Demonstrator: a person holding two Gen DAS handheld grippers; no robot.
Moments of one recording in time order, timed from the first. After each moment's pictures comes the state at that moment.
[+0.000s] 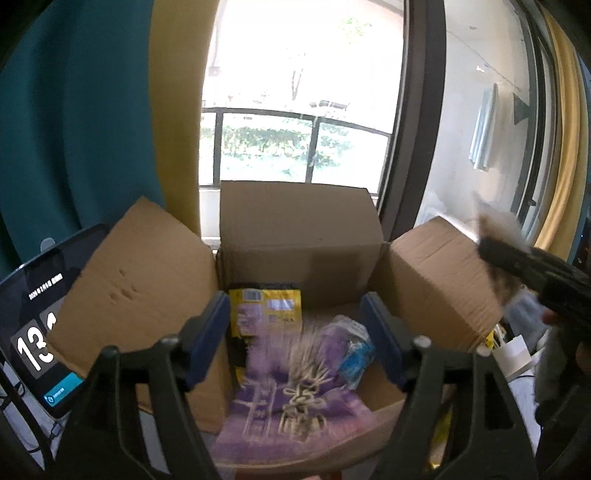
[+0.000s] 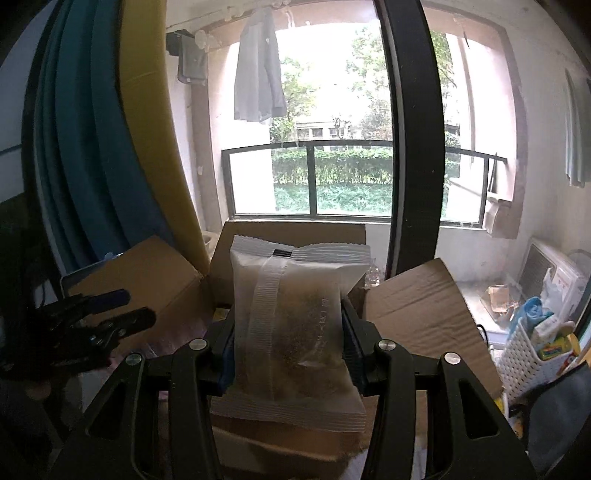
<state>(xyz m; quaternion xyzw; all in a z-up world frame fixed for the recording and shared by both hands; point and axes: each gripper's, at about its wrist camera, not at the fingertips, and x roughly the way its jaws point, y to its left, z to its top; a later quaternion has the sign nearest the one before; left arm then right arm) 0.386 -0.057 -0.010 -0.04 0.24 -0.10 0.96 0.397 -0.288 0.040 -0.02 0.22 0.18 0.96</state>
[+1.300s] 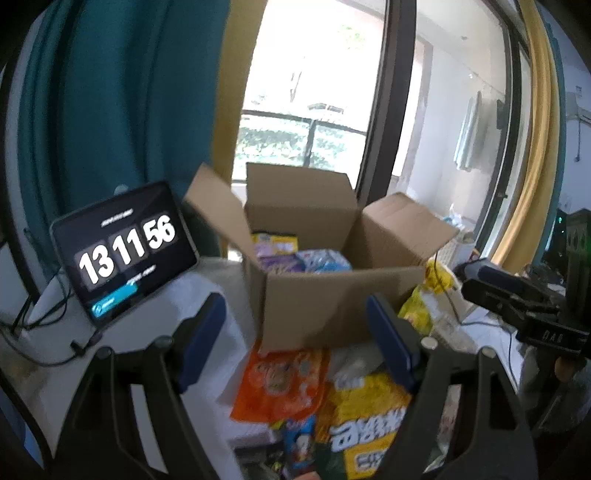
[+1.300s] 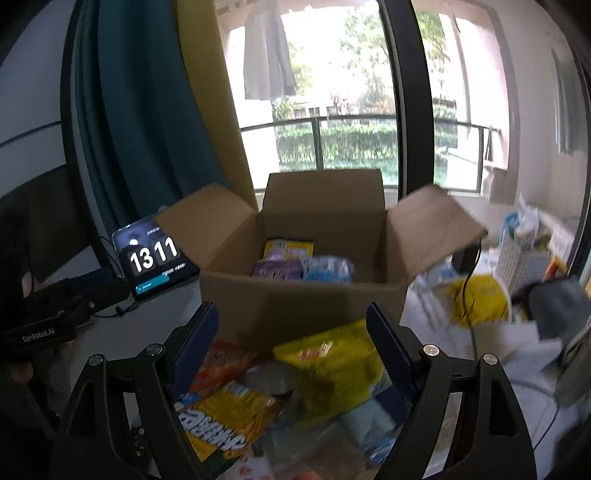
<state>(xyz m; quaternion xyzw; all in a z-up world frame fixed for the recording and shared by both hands) 0.214 -0.006 -0.022 -0.06 0.24 -0.11 0.96 0.234 -0.265 0.014 0.00 0.27 0.18 0.95</state>
